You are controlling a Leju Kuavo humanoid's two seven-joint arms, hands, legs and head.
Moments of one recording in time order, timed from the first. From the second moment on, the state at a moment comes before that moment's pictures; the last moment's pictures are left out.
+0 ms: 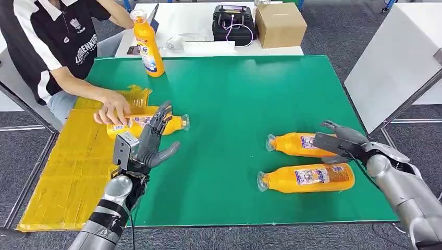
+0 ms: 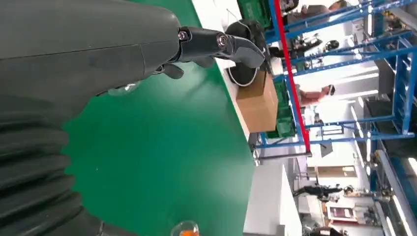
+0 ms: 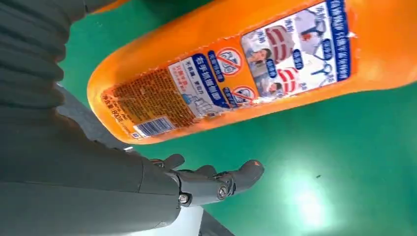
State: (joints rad) left arm -0.33 -0.09 -0.21 -1.16 -0.05 -0.17 -0.43; right arm -0.65 -0.50 0.51 -0.76 0.52 0.33 -0.23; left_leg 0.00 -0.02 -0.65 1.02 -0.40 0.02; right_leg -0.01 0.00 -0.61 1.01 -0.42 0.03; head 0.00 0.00
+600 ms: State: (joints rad) left arm -0.34 -0.10 -0.21 -1.12 -0.04 -0.17 -0.43; right arm -0.68 -0.49 0.59 -0.67 0.66 0.16 -0.07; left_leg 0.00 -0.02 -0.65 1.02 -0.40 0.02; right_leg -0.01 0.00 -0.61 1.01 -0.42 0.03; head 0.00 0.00
